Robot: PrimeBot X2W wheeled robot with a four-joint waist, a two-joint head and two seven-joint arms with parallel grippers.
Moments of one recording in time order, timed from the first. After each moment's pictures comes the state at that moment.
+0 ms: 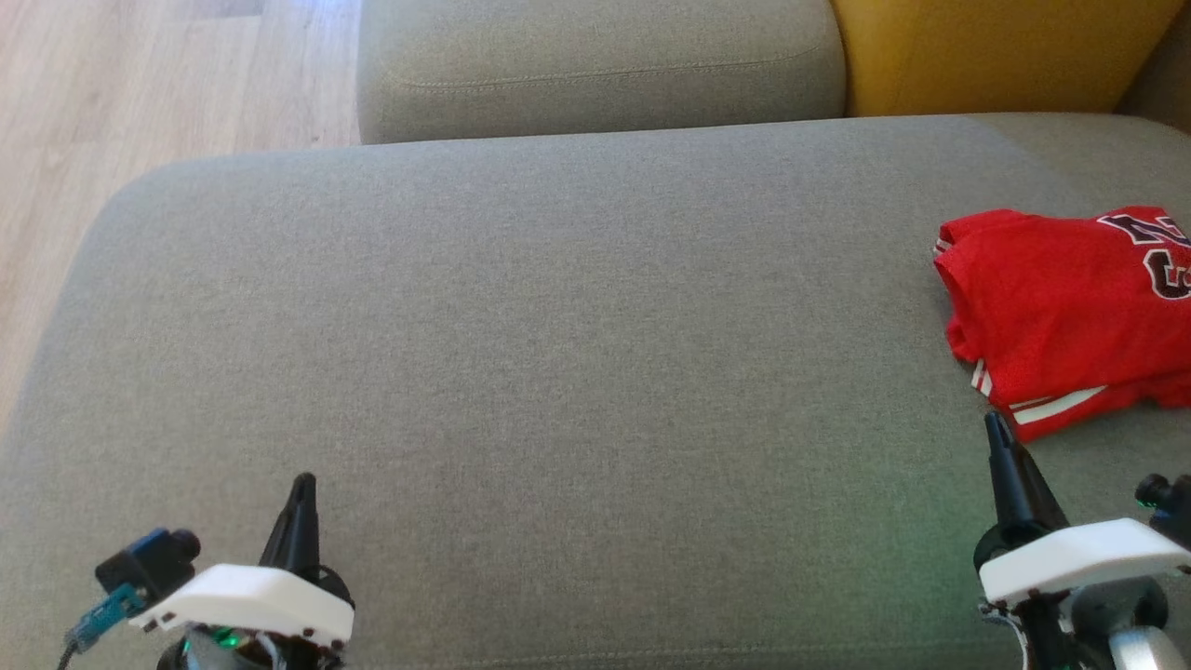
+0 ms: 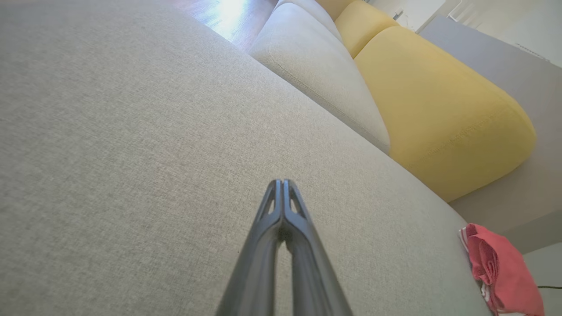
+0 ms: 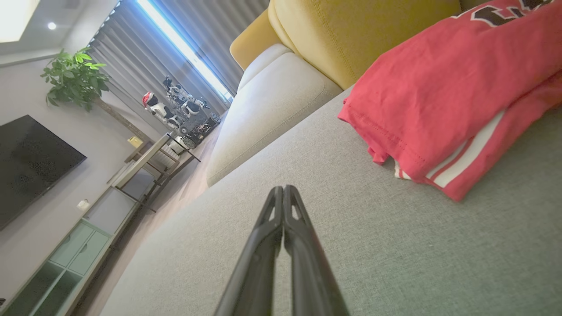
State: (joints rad) left arm 0.05 0.12 -0.14 0.25 -0.75 0.03 -0.11; right arm 0.07 -0.10 -0.02 0.12 0.73 0.13 0.08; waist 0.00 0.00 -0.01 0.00
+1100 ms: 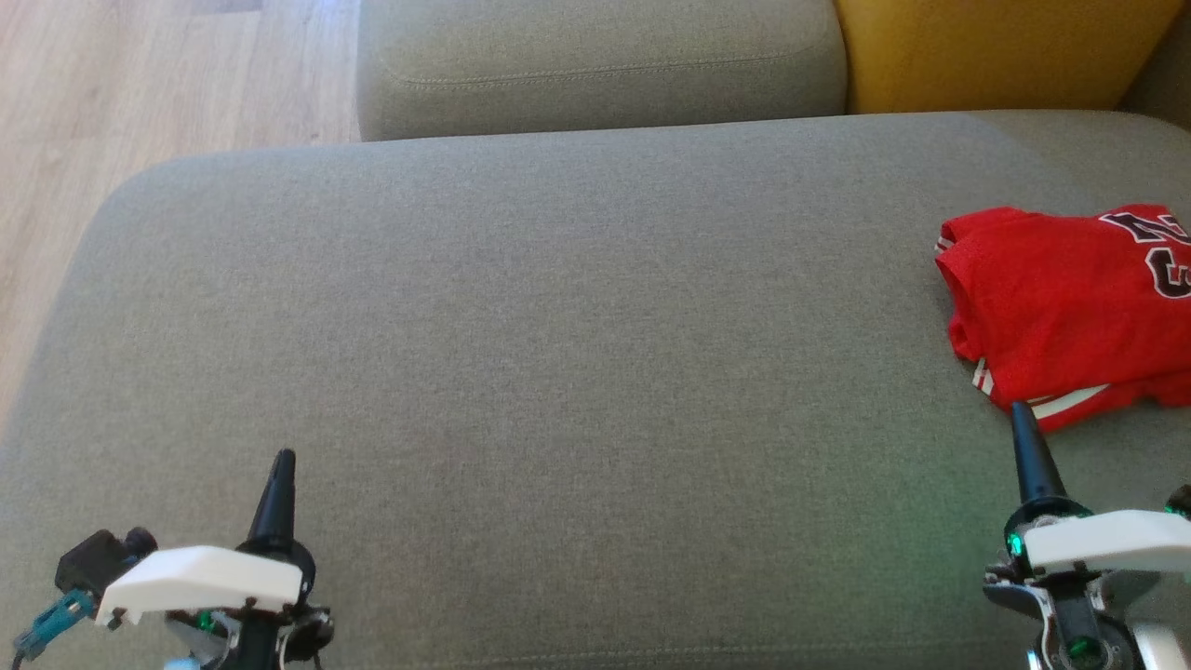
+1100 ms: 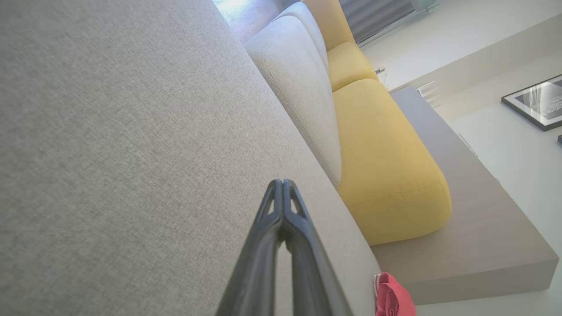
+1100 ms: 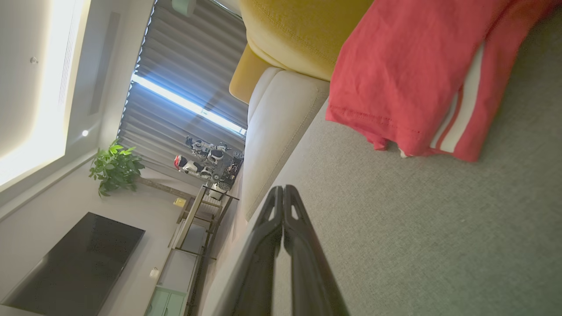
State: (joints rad) left arm 0.01 0.09 -0.05 0.26 -1.11 -0.03 -0.02; right arm 0.02 -0.08 -0.06 0.18 1.10 0.13 0.09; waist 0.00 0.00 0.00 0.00
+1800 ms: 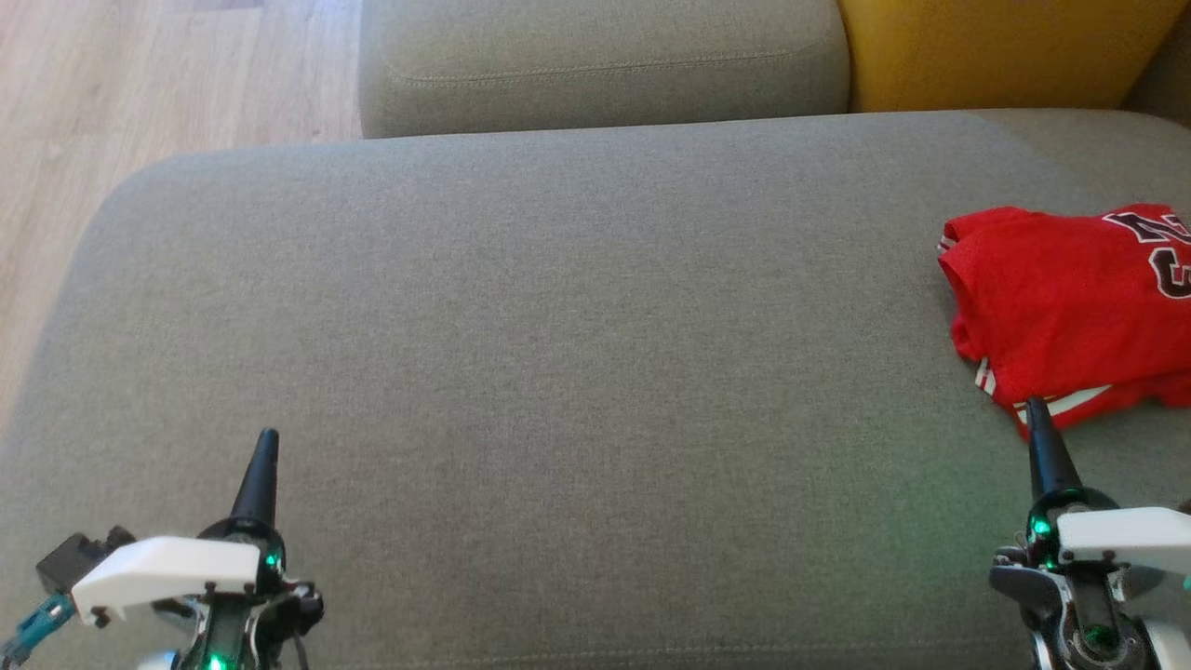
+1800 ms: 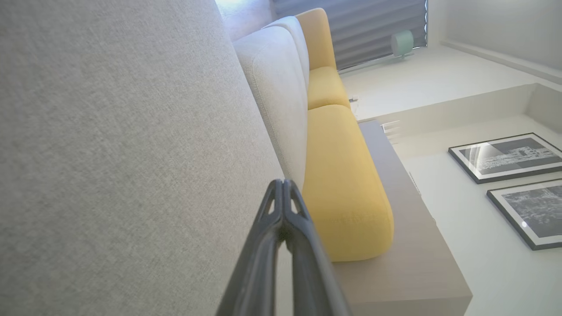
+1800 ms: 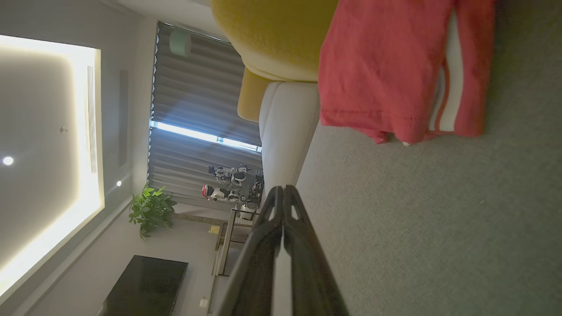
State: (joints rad) left arm -0.02 0.07 0.01 0.27 -1.33 -0.07 0.04; right arm -0.02 -0.07 -0.09 0.22 1.33 0.13 0.09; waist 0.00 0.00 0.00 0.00
